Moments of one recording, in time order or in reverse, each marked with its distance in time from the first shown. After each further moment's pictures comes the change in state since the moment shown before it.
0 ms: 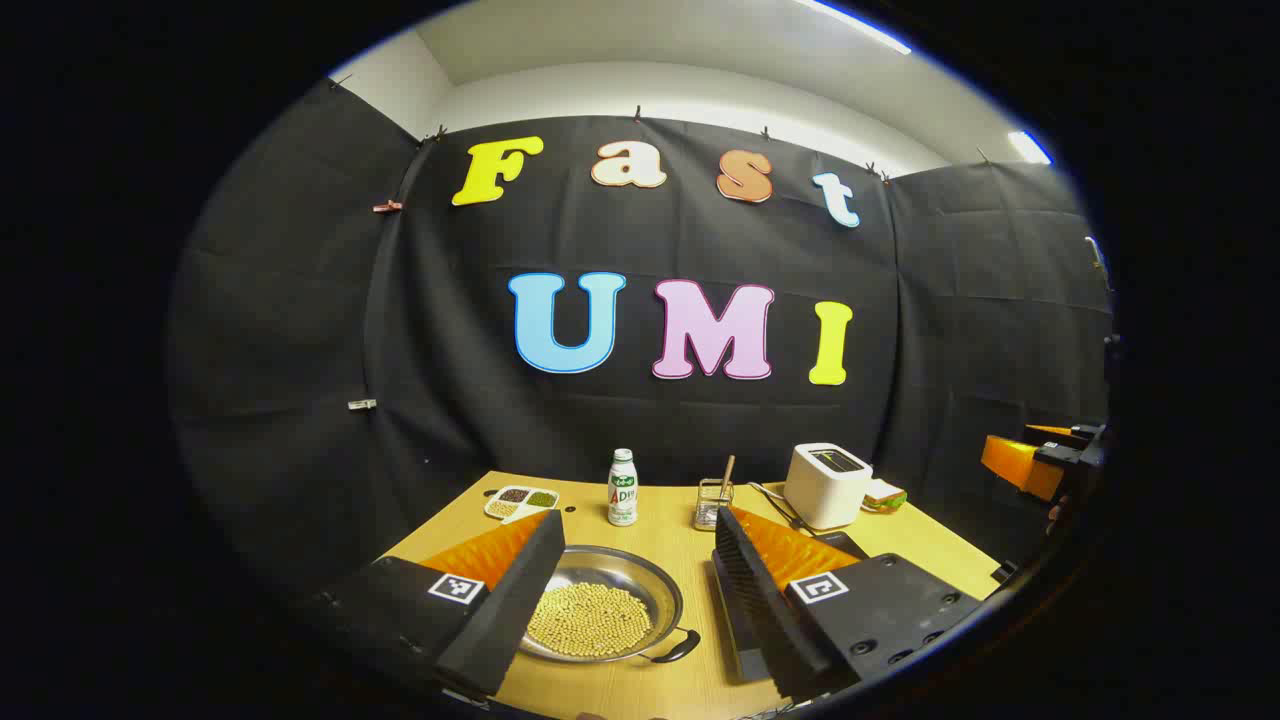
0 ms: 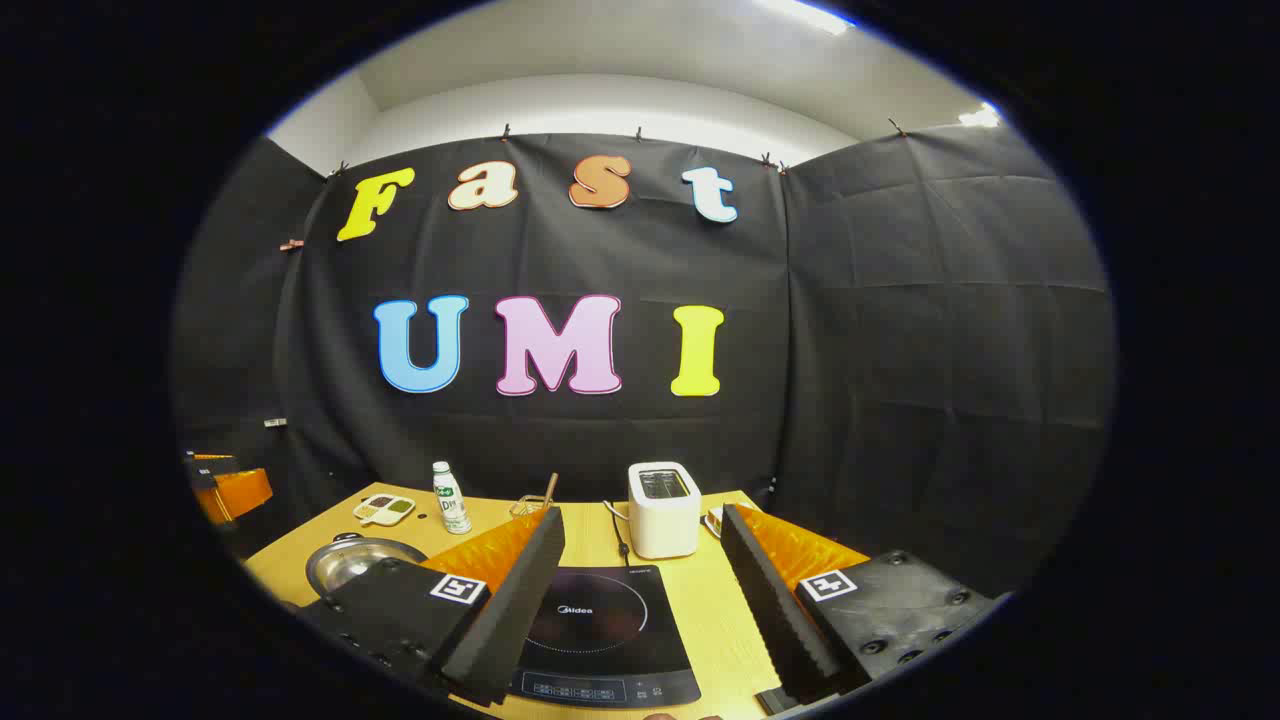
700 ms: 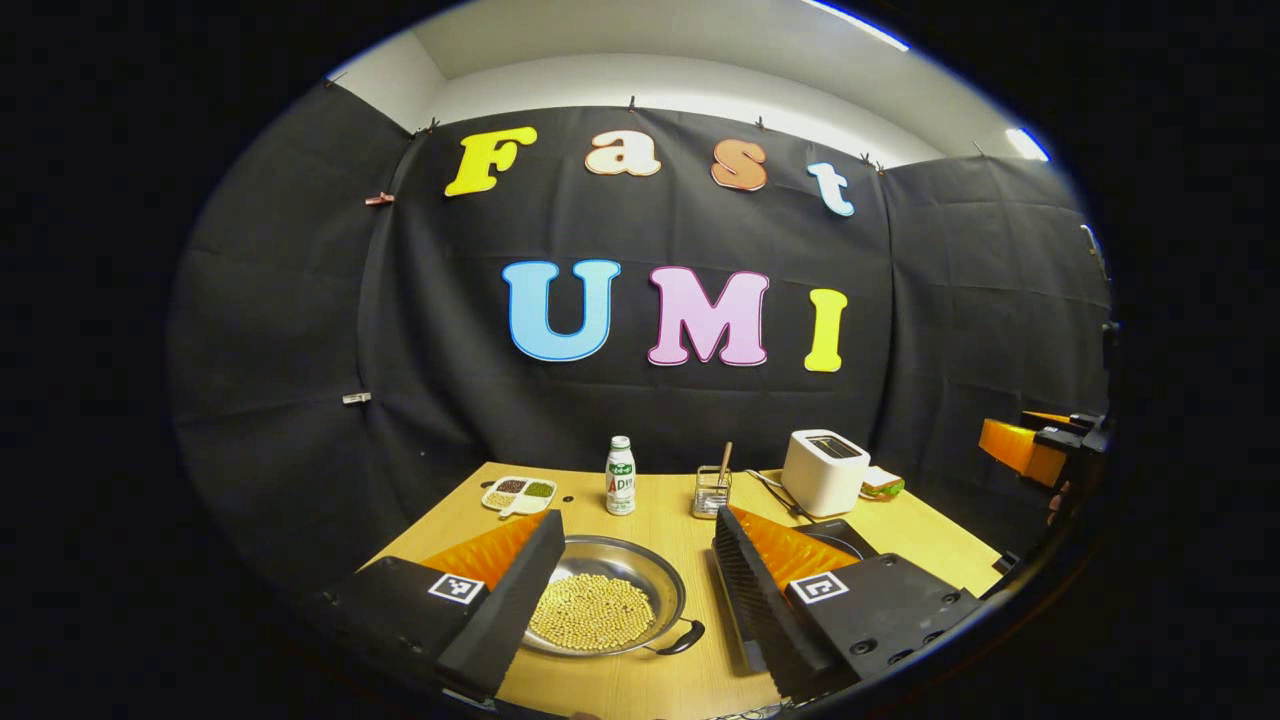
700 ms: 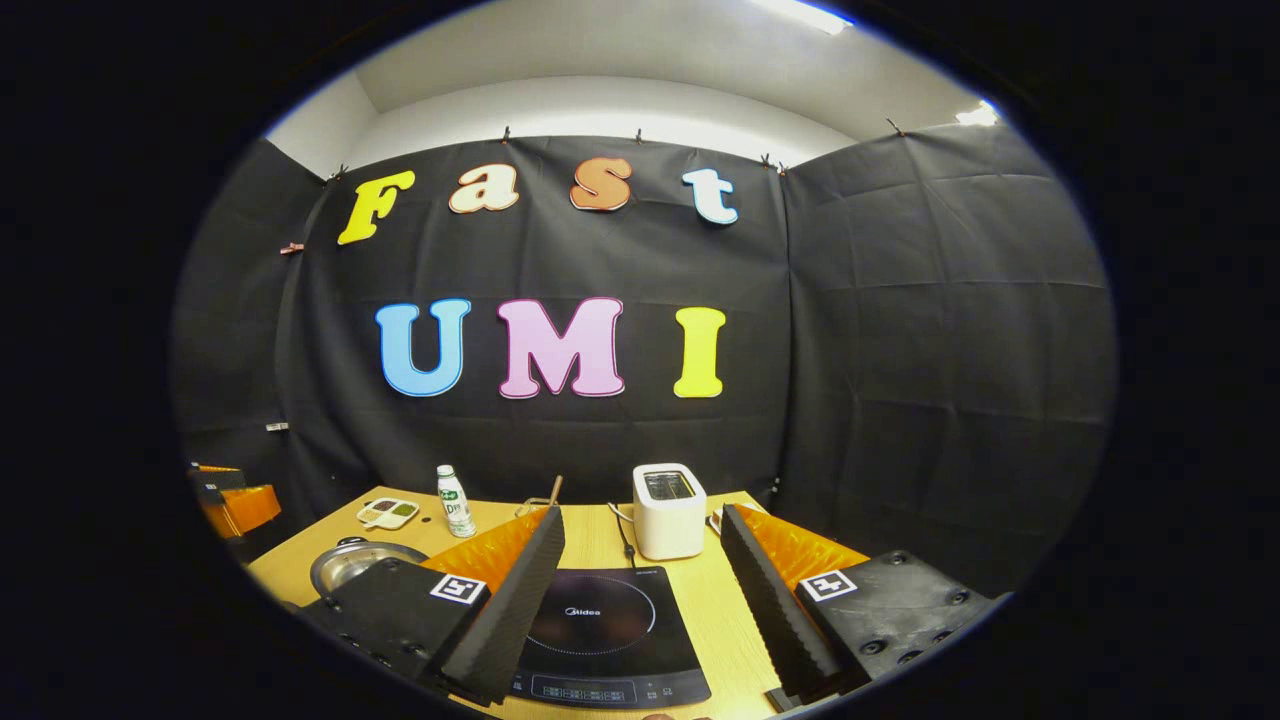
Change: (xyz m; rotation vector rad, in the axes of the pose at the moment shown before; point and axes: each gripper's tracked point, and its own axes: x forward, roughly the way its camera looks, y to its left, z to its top) left arm 0.001 0.003 -0.014 0.005 0.036 -0.019; right arm -0.002 0.006 -0.001 0.016 -0.003 0.003
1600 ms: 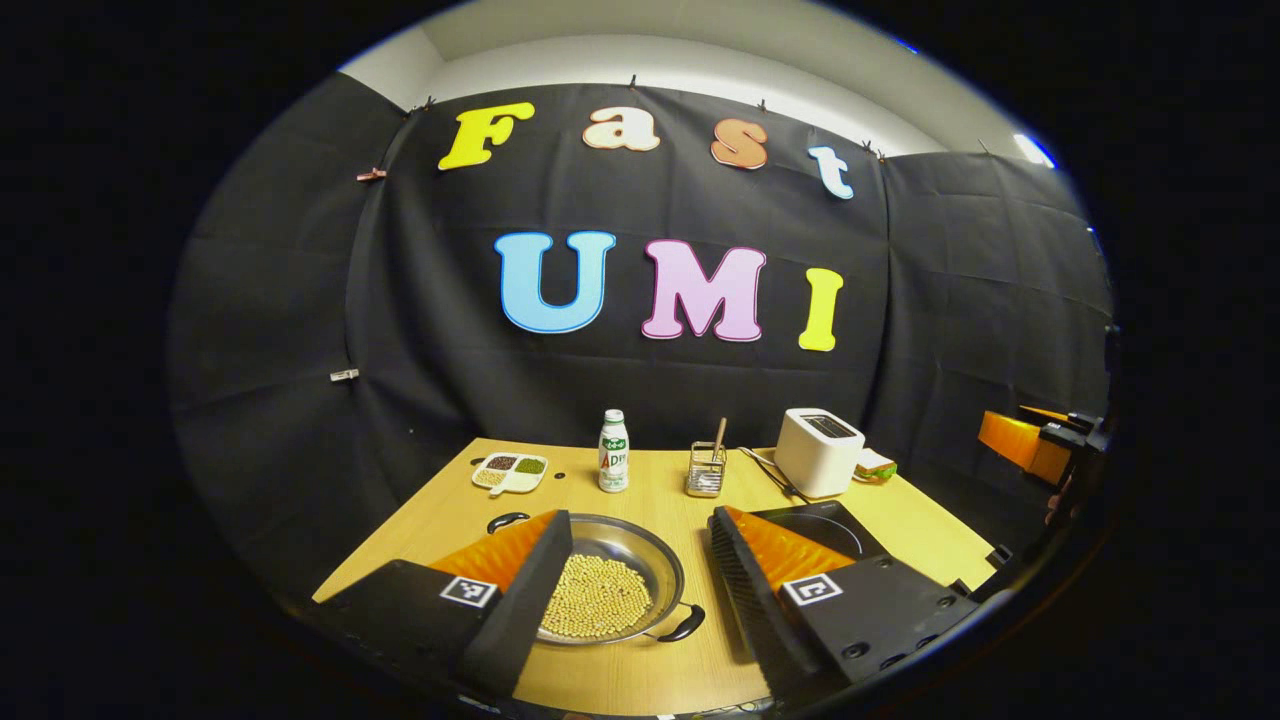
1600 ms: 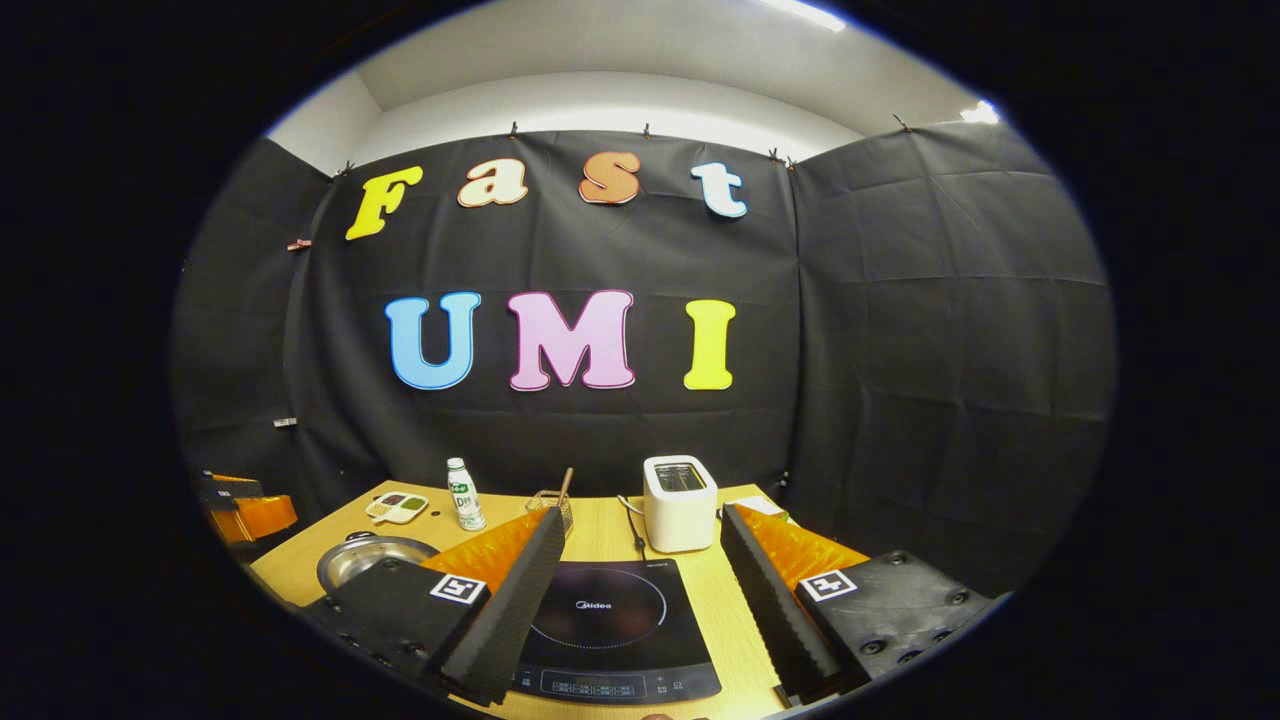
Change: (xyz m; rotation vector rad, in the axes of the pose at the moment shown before) left arm 0.010 0.006 -0.020 -0.019 0.091 -0.047; right arm -0.003 0.014 -0.010 -0.003 0.023 0.032
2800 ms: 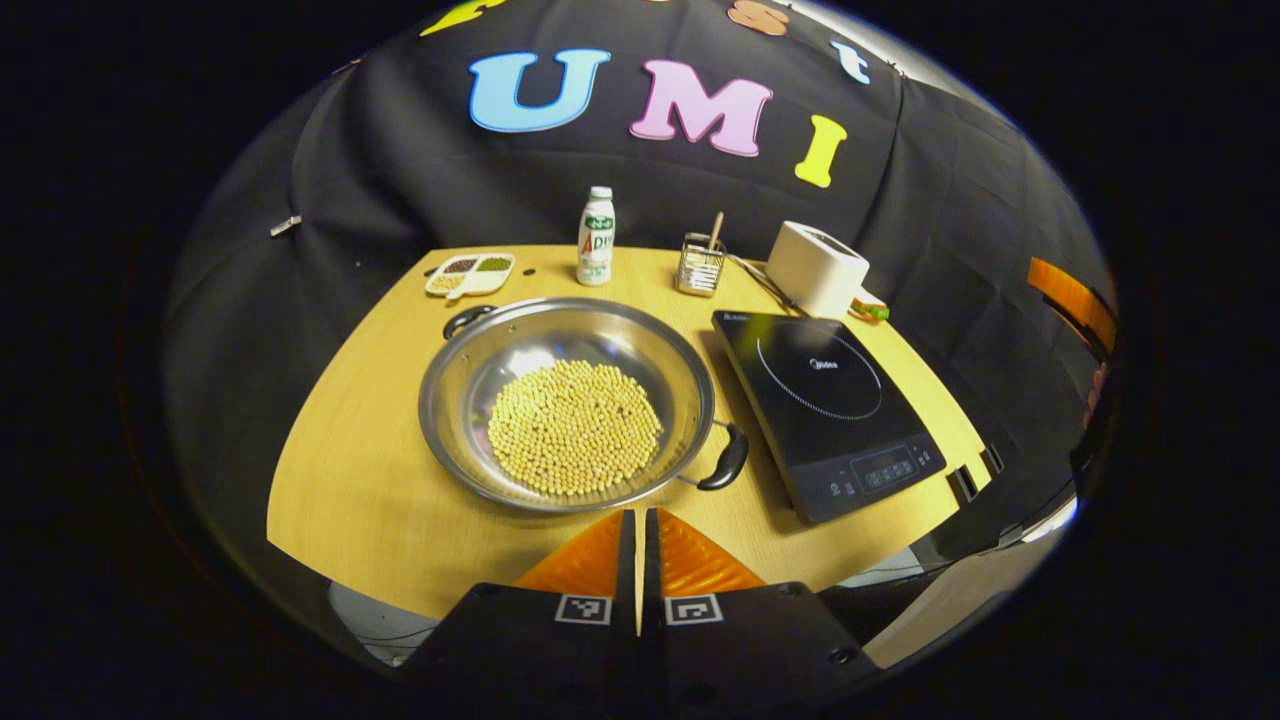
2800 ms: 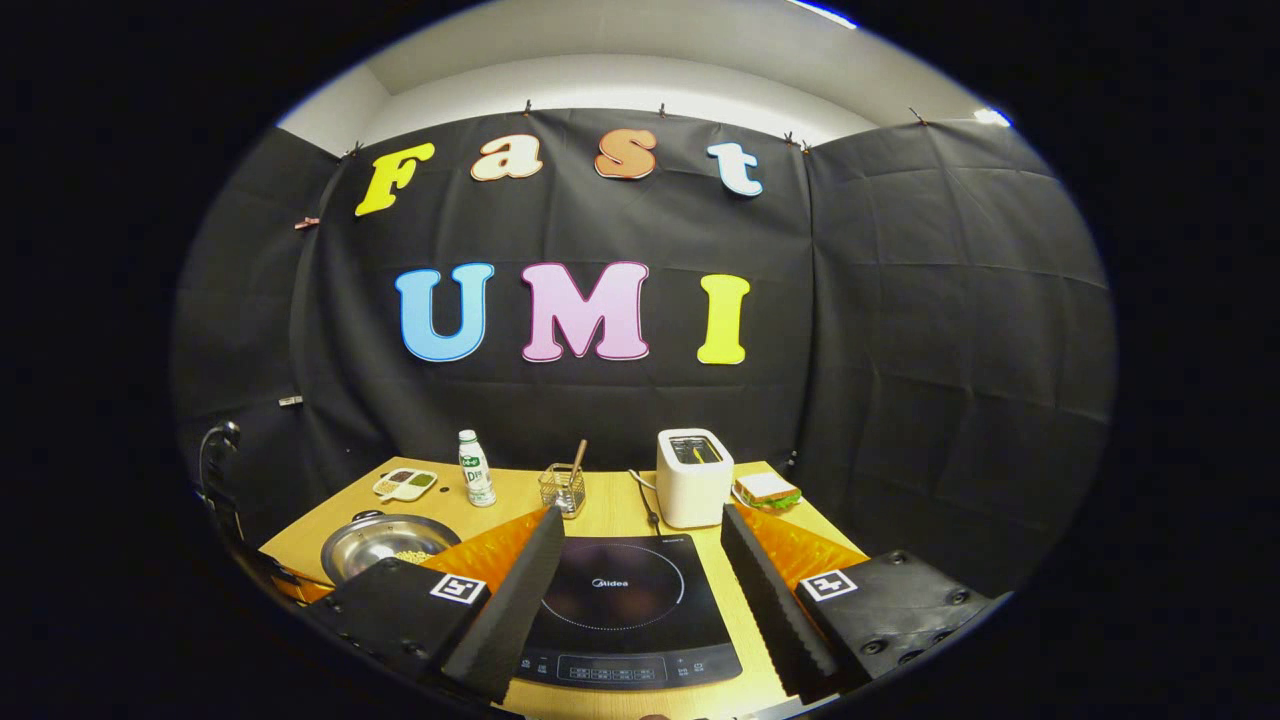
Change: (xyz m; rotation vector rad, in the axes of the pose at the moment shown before) left arm 0.012 0.032 -0.194 -0.037 0.576 -0.151; right arm -0.006 0.020 -0.026 -0.018 0.077 -0.009
